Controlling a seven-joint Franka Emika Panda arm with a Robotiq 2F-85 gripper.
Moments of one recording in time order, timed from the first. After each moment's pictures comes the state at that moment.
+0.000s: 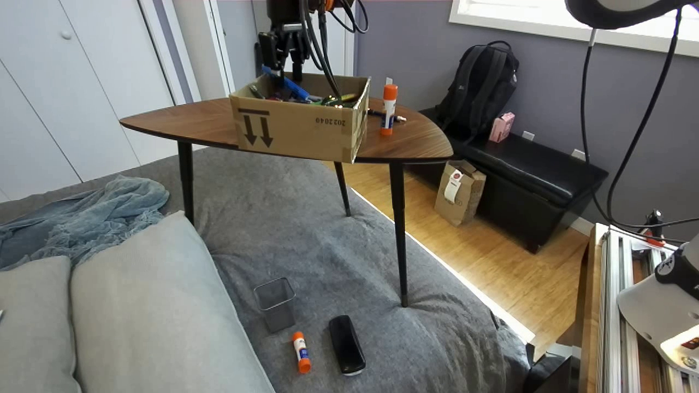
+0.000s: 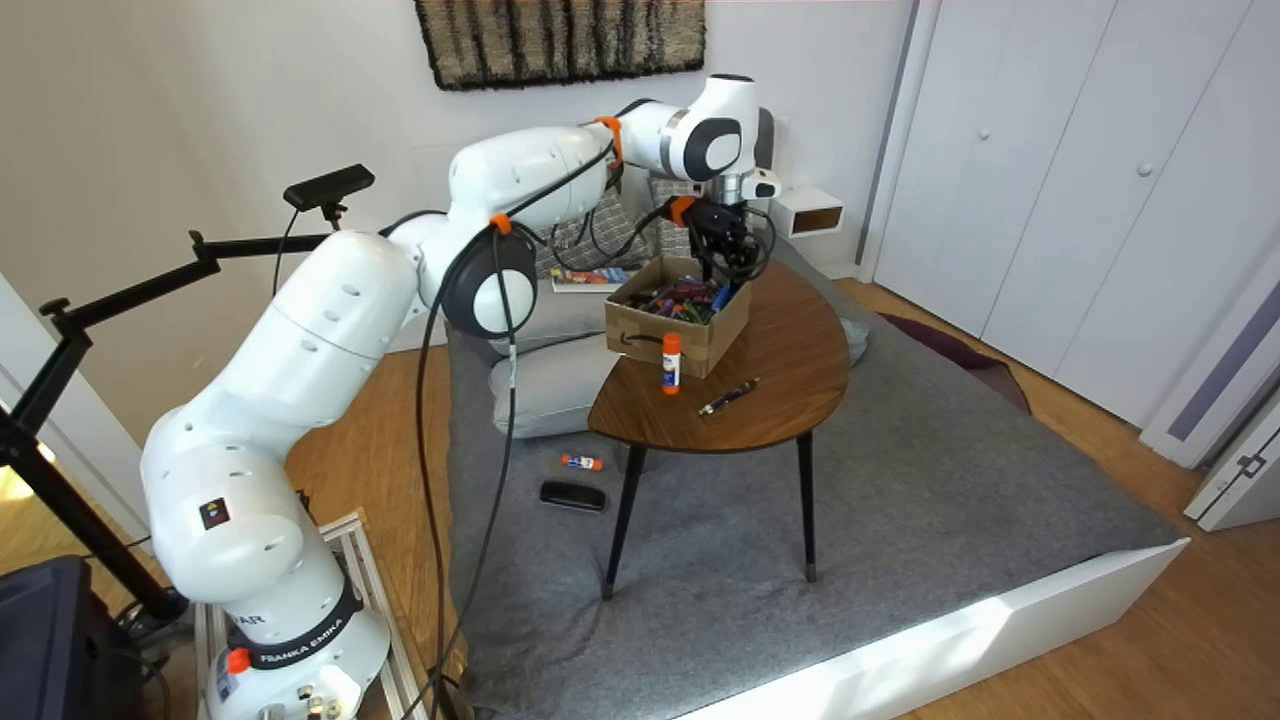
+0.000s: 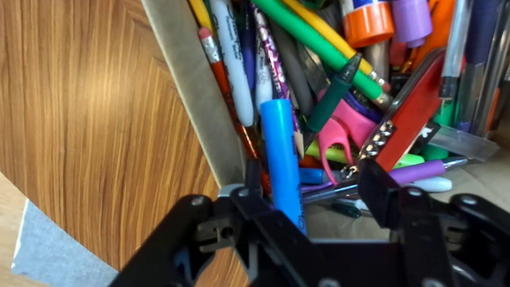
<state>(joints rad) 0.11 0.85 0.01 -0.73 0.00 1.67 -0.02</state>
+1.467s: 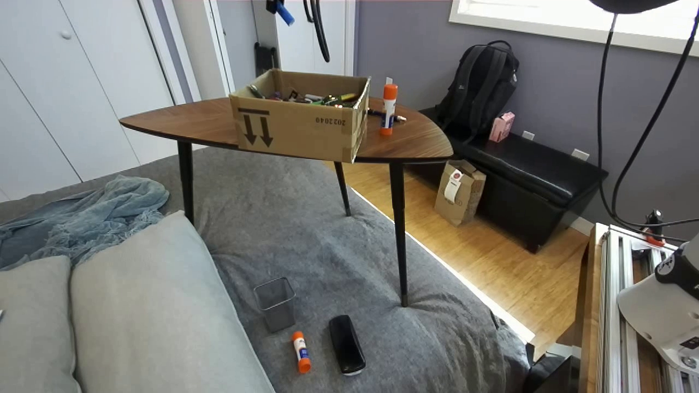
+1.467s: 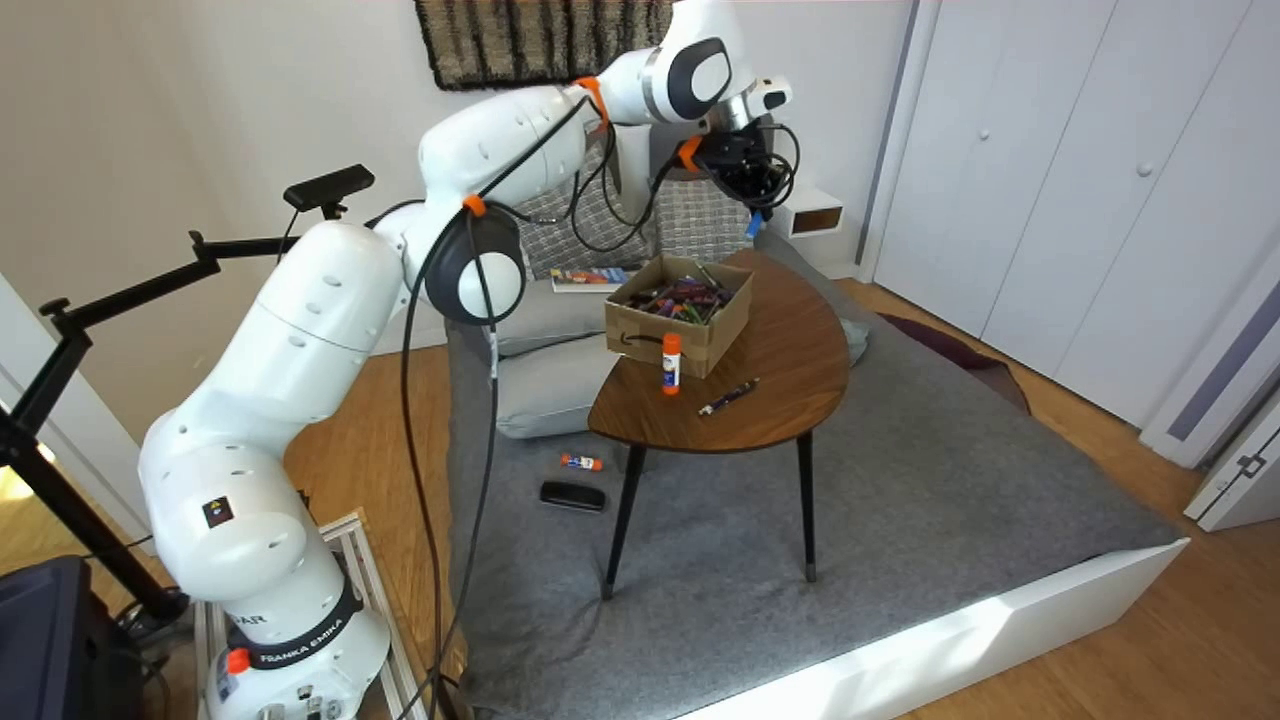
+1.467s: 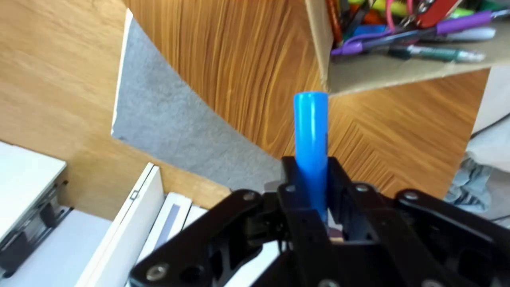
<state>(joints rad) 0.14 0.79 -0.04 -0.61 -0.14 1.82 -0.01</state>
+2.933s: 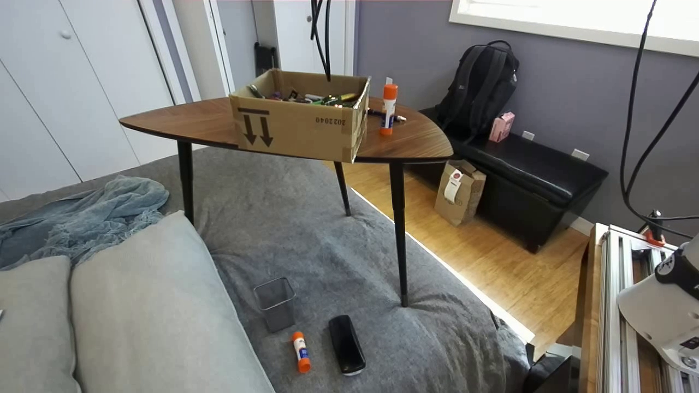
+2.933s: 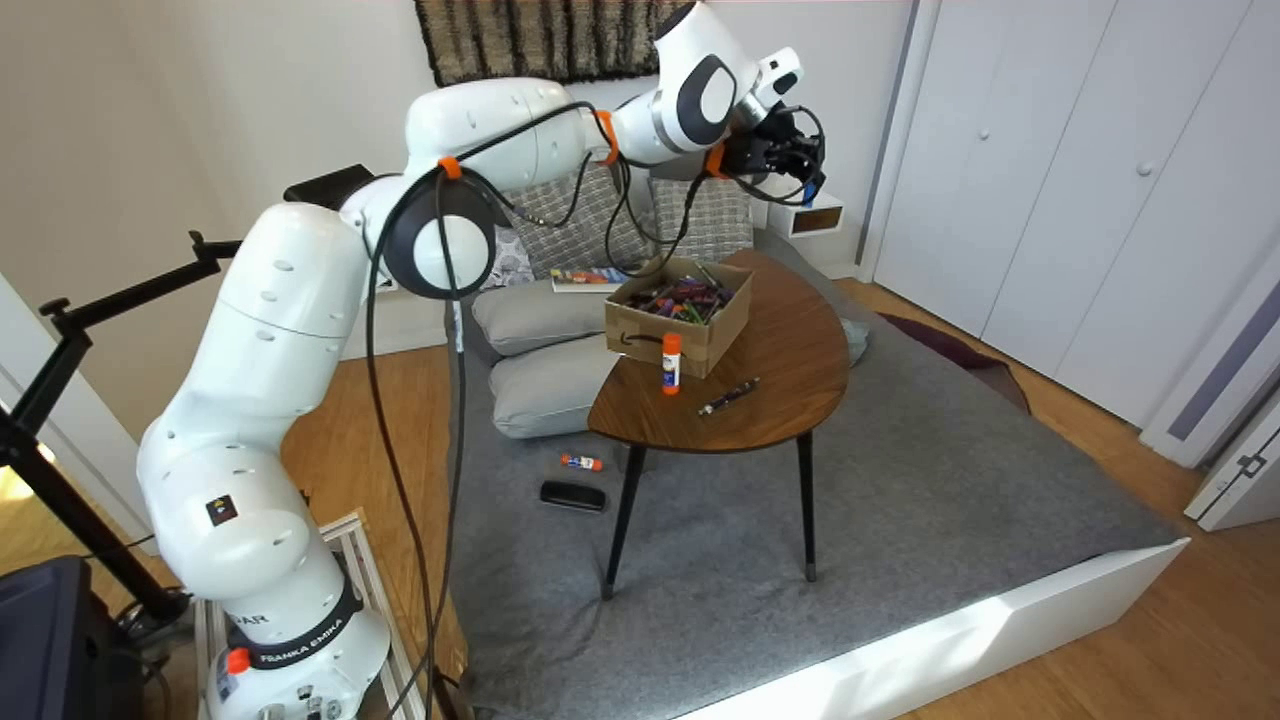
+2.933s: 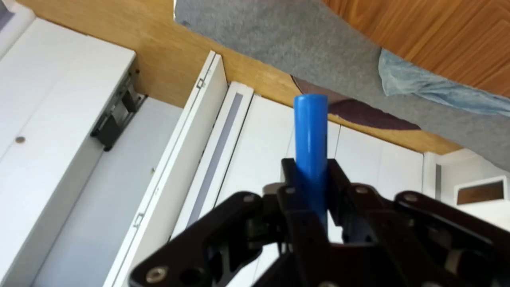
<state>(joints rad) 0.17 0.65 -0.16 -0.95 -0.30 2.41 0.15</state>
